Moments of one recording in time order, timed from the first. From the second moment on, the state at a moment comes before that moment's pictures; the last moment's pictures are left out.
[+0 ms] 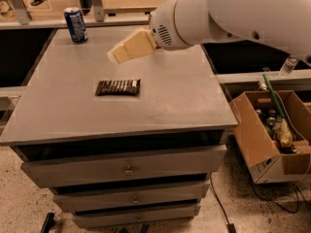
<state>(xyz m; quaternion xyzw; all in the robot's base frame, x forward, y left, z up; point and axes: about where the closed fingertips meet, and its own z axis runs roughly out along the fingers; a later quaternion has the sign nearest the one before) 0.580 0.021 1.004 -0.39 0.76 0.13 0.50</state>
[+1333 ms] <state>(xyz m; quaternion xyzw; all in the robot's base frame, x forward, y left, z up) 0.645 0.068 0.974 -0.45 0.69 0.21 0.53</state>
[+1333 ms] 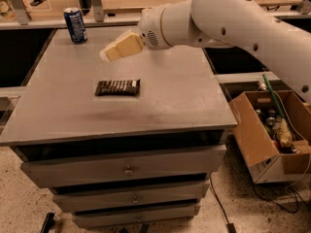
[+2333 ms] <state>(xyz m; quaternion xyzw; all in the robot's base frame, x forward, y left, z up) 0.697 0.092 0.964 -0.48 0.66 0.24 0.53</state>
